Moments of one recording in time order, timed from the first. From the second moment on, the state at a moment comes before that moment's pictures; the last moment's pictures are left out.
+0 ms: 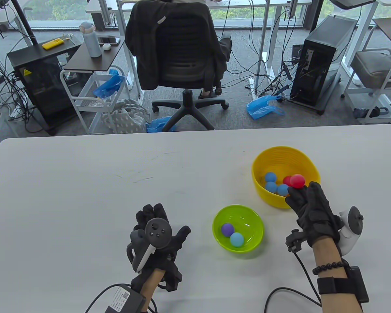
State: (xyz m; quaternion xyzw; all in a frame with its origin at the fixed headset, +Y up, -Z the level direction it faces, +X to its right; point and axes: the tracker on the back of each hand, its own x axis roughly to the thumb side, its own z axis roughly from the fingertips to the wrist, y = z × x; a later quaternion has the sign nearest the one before) left_hand -0.153 -0.714 -0.337 -0.02 0.01 0.24 0.97; right_hand 0.300 -0.727 -0.377 -0.02 -0.07 0.59 0.81
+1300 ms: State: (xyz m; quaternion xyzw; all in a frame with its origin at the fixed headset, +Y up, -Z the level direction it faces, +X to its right) left_hand -0.155 -0.713 -0.337 -0.02 0.00 0.25 0.97; right_hand 0.166 -0.695 -0.352 0.26 -0.01 0.92 0.29
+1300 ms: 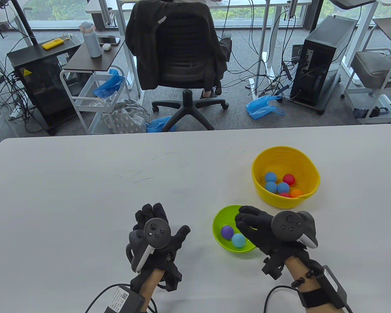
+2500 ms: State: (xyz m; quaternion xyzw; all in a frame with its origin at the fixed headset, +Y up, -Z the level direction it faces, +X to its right) left_hand -0.156 -0.713 -0.337 -0.02 0.01 0.25 0.97; right_hand 0.153 -0.718 -0.359 0.23 0.05 0.95 0.19
